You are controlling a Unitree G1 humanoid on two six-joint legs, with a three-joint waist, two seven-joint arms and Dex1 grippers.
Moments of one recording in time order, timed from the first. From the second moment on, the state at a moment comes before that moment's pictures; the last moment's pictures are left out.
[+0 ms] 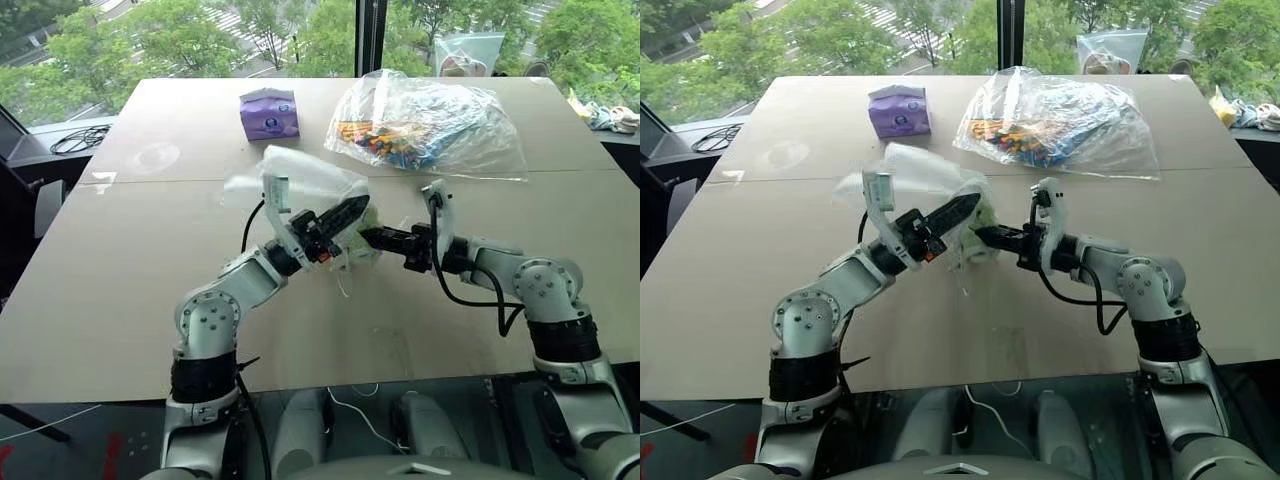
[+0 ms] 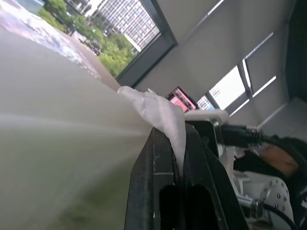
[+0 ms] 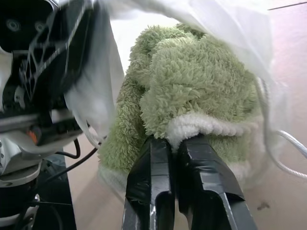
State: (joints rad) left arm -0.38 0.23 0.13 -0.31 -1.10 0.87 -0.41; right arm -0.55 -0.32 0.02 -0.12 1.07 1.04 0.38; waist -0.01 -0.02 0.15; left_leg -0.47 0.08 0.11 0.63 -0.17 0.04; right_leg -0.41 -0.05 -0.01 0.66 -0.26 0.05
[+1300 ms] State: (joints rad) left arm -0.43 0.35 0.03 -0.24 -0.64 0.56 -0.56; right arm -0.34 -0.55 -0.05 -0.38 1.07 0.83 0.70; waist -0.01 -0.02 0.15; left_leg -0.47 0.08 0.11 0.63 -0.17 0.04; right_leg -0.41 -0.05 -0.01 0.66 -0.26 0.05
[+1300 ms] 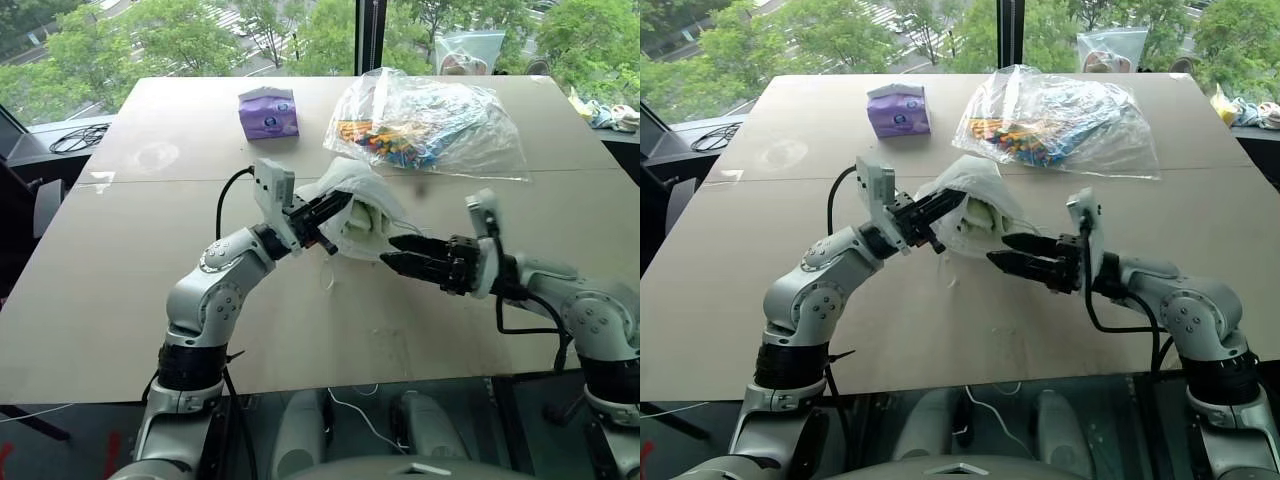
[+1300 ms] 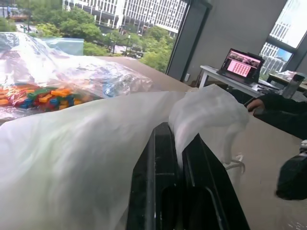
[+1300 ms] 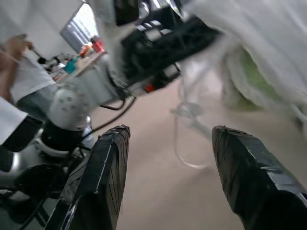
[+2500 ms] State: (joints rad) left arm -0.44 0.33 0.06 -0.20 -0.62 0.56 -0.60; right arm -0.38 -0.53 0.05 -0.01 0.41 0.55 0.78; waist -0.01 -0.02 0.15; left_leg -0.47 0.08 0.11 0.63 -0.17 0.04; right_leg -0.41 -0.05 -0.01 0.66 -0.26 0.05
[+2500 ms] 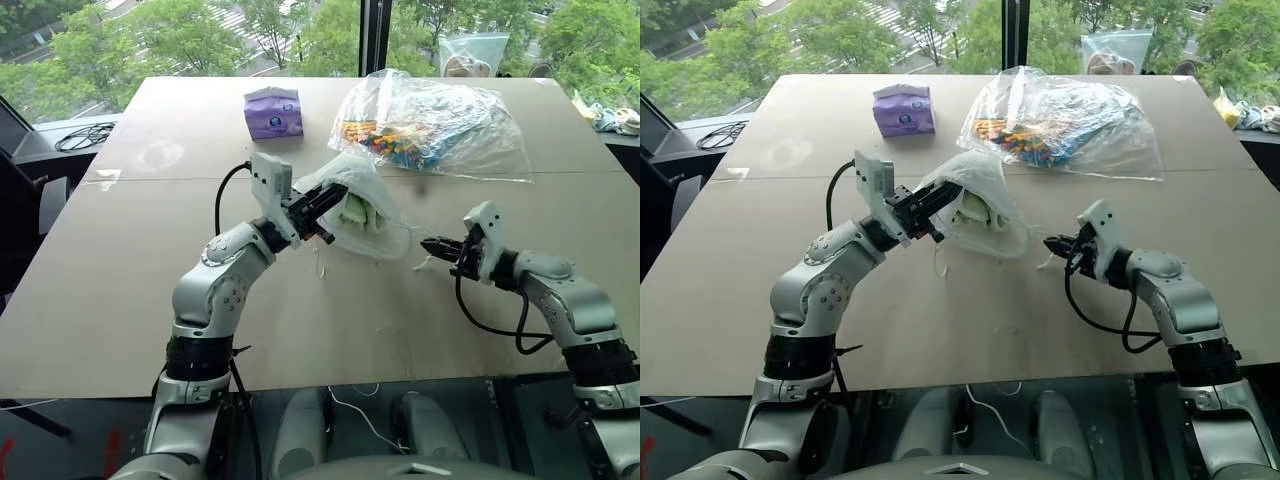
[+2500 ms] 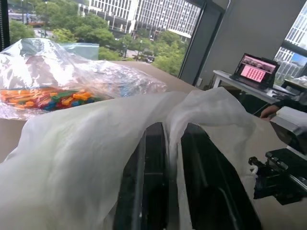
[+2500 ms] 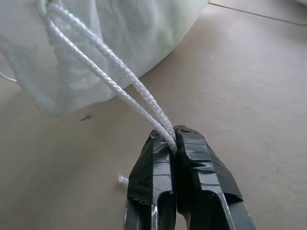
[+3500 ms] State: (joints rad) left arm -0.13 0.63 -0.03 -0.16 -0.34 0.39 -0.81; right arm -0.41 -0.53 0.05 -0.03 0.40 0.59 0.78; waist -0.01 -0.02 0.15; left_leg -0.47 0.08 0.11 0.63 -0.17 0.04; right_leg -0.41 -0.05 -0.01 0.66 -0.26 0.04
